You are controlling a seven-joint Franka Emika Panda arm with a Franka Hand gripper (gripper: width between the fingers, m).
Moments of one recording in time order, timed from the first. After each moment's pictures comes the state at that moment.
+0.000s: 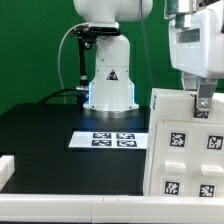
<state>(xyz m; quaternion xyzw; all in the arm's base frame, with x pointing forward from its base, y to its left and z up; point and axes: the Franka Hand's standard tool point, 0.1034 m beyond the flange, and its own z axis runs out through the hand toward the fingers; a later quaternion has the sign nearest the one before) 0.636 0.081 0.155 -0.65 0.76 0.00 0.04</state>
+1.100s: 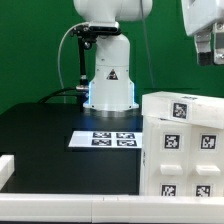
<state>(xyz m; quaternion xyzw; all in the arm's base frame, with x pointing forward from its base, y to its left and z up) 0.643 0.094 0.209 -0.67 0.74 -0.01 0.08</state>
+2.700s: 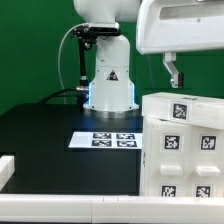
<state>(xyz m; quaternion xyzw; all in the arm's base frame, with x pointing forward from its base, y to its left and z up) 0.645 0.096 0.187 -1.00 0.00 -0.06 0.04</state>
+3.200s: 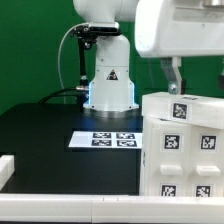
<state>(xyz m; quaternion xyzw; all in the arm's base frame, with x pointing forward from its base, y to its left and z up) 0.646 0.080 0.174 -0.94 -0.33 -0.04 0.01</state>
